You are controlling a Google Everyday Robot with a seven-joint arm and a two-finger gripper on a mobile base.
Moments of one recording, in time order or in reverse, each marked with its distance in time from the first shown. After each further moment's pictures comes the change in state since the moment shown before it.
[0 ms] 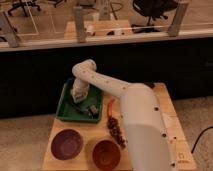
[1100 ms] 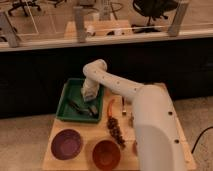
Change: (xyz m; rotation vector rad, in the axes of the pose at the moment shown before) arm 0.007 0.063 -0.017 -0.056 0.027 0.120
